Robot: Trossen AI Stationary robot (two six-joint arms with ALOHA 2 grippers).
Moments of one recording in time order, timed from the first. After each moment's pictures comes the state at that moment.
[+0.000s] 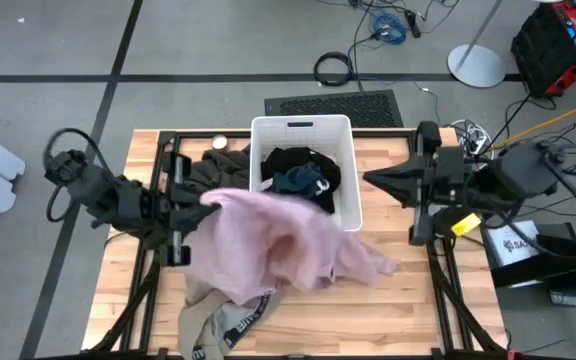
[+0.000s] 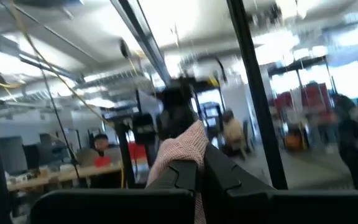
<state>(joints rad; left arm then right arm) -0.57 1.14 1.38 0.26 -0.46 0.48 0.58 1.52 2.33 -0.89 0.75 0.06</state>
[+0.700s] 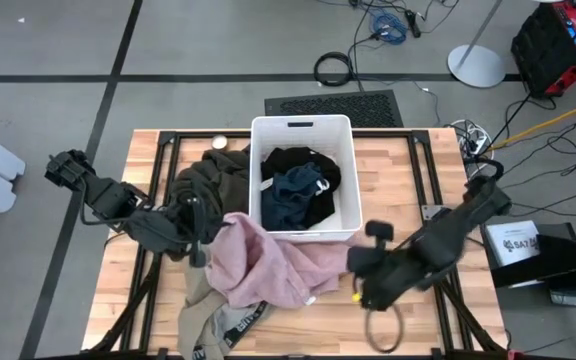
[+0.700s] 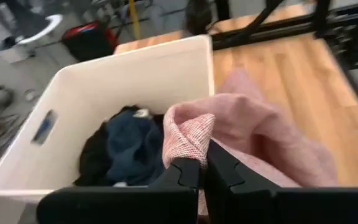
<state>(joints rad) -0.57 1.14 1.39 -0.88 -0.67 -0.16 0.63 1.69 1.89 -1.47 0.32 0.76</state>
